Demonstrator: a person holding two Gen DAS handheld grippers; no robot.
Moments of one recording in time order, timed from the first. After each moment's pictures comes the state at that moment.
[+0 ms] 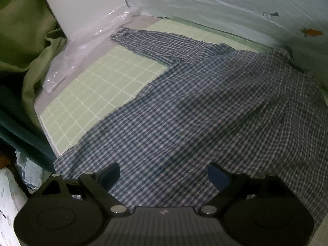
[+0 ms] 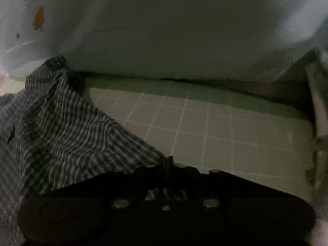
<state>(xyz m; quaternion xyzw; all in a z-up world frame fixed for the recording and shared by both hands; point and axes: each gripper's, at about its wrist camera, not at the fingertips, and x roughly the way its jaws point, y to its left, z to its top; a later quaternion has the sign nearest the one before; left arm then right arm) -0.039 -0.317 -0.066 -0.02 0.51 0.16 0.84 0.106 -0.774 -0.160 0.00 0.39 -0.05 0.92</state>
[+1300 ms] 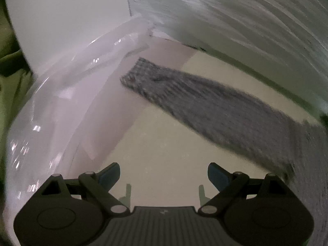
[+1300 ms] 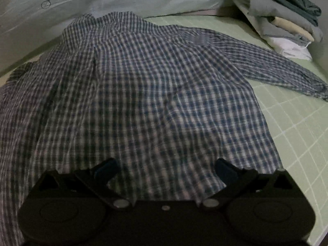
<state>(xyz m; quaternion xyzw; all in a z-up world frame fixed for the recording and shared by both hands) 0.237 0.009 -0.126 -0.05 0.47 0.05 0.88 -0.045 -0.456 -0.162 0.15 0.44 -0.30 0.83</state>
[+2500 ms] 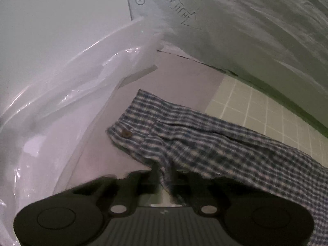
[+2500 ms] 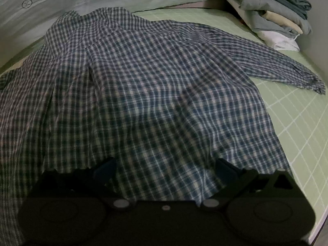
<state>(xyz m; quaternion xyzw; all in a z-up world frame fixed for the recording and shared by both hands) 0.362 0.031 -0.176 -0.04 0.43 0.08 0.90 -0.002 -0.437 -0.160 0.17 0.46 -0.36 0.79</state>
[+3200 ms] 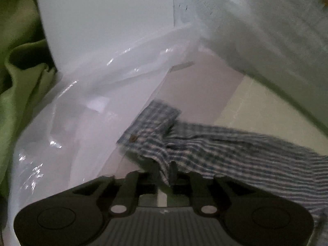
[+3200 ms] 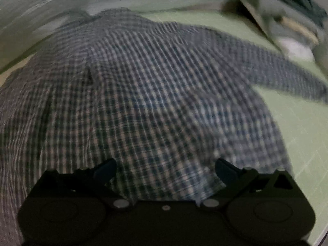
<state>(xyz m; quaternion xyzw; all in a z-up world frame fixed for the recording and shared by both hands) 0.239 0.073 -0.138 -0.08 0.42 0.11 0.90 -0.031 -0.468 -0.152 0.13 0.46 -0.29 0.83</state>
